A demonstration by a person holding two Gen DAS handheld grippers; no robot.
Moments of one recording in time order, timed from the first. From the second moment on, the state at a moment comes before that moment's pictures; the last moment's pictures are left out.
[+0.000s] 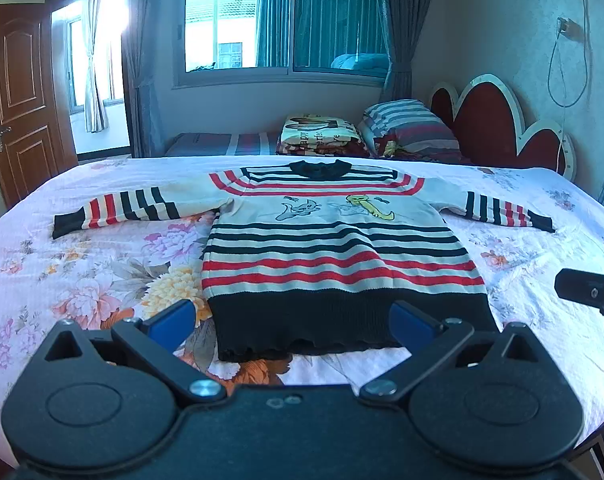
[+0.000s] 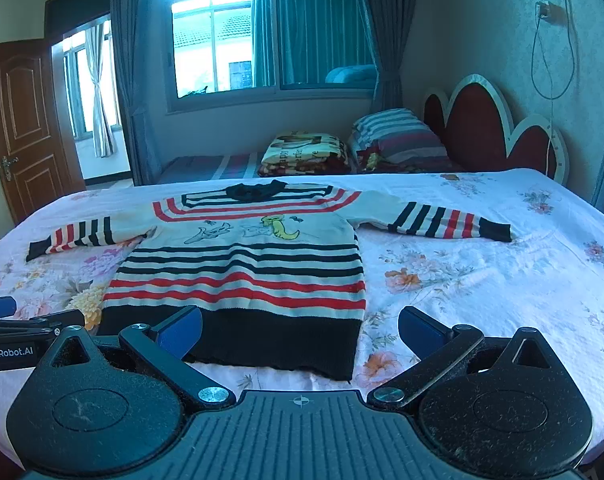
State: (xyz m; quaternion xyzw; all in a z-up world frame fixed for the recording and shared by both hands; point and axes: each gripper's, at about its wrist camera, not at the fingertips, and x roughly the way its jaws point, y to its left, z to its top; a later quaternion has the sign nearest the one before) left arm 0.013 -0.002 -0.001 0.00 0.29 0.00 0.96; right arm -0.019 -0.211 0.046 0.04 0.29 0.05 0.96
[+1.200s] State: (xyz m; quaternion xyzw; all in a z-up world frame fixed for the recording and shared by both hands) left arm 0.004 0.001 -0.002 0.00 0.29 0.01 0.96; right arm -0.022 -0.208 0.048 0.04 0.28 0.06 0.96
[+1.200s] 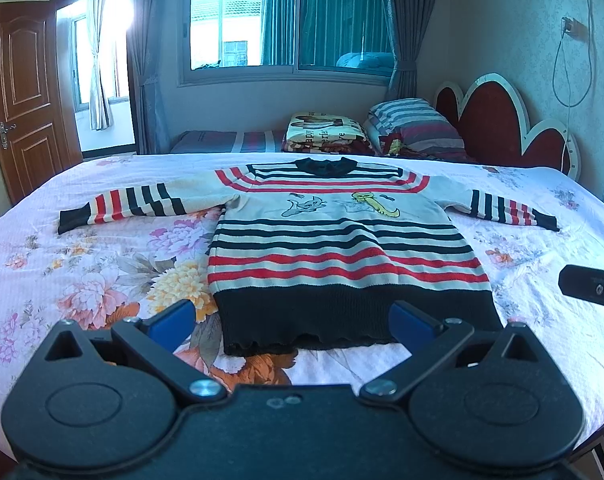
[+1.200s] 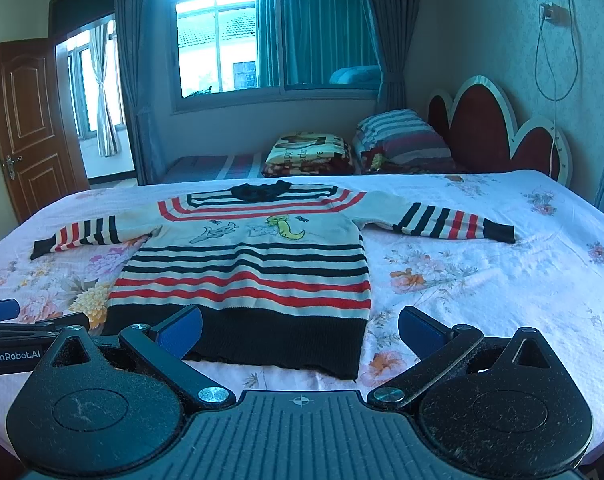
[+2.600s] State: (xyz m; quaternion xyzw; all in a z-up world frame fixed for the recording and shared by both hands) left arm 0.032 0.012 -0.002 -0.05 0.30 -0.02 0.95; right arm 0.000 -0.228 0.042 0.04 0.26 0.00 0.96
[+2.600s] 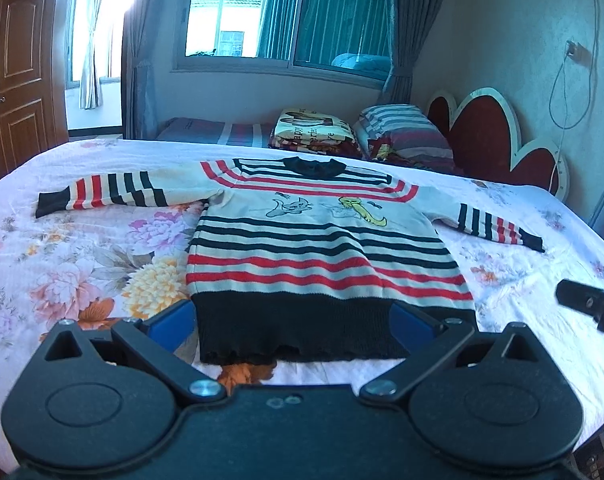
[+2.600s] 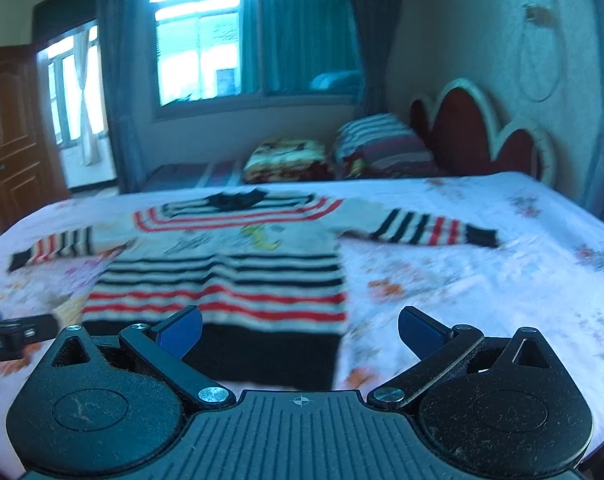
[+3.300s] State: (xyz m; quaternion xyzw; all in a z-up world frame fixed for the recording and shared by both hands) left arm 0.292 -0.063 -0.059 -0.01 0.35 0.00 0.94; right arm 0.263 -0.520 -0.054 0.27 0.26 -0.16 0.91
